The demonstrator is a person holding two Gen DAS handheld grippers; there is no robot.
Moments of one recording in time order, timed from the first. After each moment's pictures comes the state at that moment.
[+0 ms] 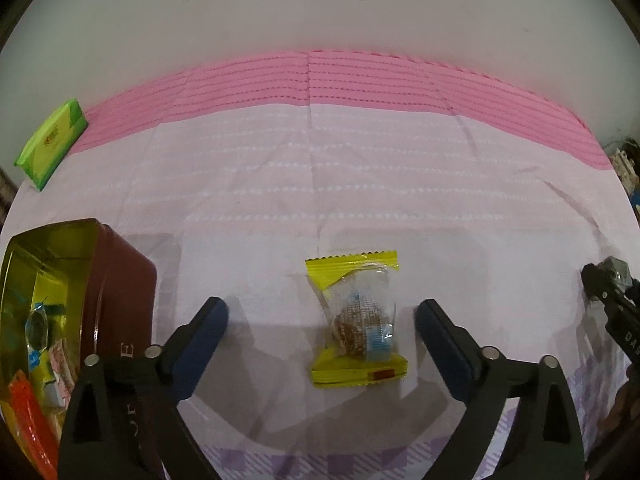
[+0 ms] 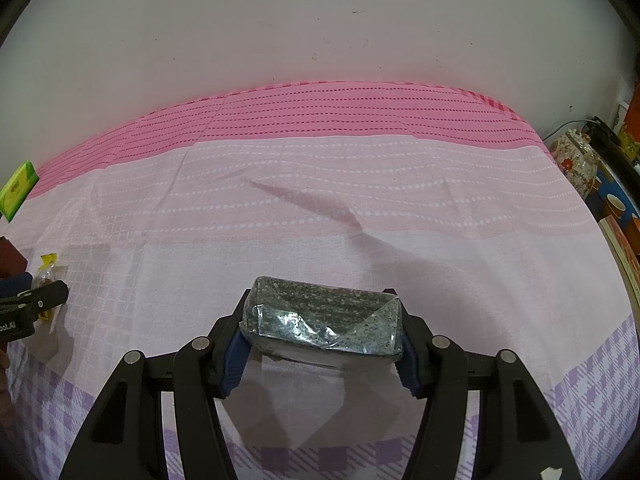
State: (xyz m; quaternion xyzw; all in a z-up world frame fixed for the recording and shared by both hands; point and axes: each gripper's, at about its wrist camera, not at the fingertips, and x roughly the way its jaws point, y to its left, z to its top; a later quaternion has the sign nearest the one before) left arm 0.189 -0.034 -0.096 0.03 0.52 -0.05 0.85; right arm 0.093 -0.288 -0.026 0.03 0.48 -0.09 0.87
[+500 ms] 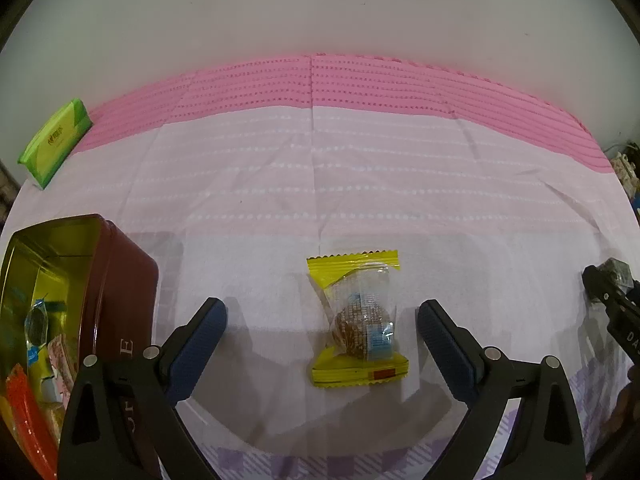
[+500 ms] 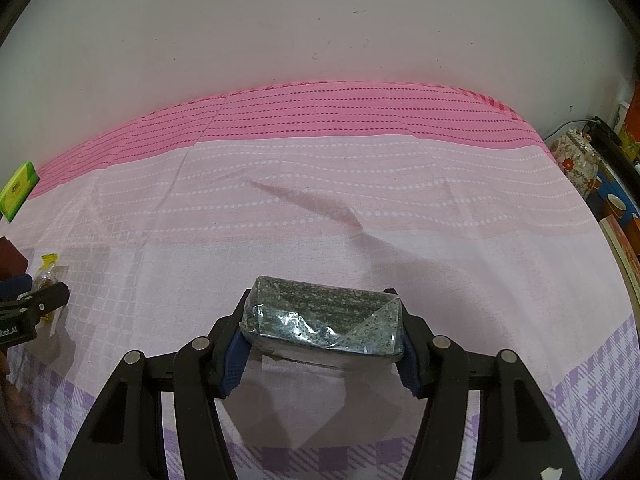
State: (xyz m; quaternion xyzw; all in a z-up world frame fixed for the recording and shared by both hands) left arm 0.187 -0.033 -0.095 0.02 0.52 -0.05 0.85; right arm 0.093 -0.288 -0.026 0.03 0.48 -0.09 0.87
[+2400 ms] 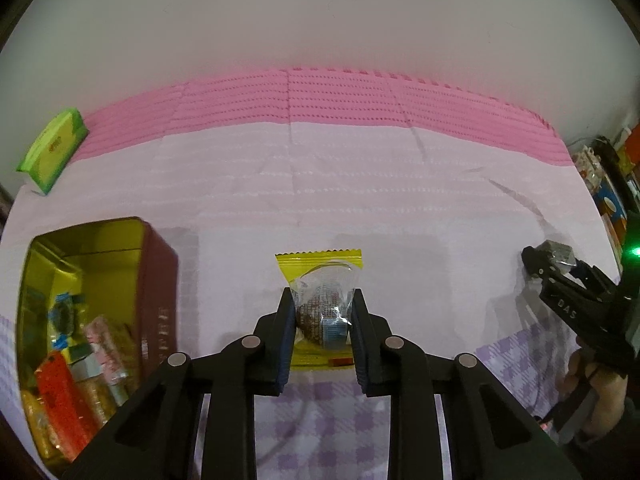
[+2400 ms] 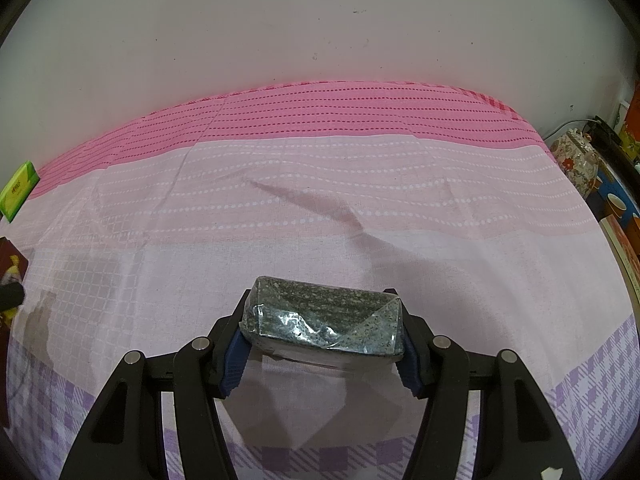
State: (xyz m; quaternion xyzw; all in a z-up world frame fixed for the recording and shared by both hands) left arm 0.157 -0.027 -0.043 0.02 0.53 -0.09 0.84; right arm 0.093 -0.287 -0.026 0.03 0.48 -0.09 0.87
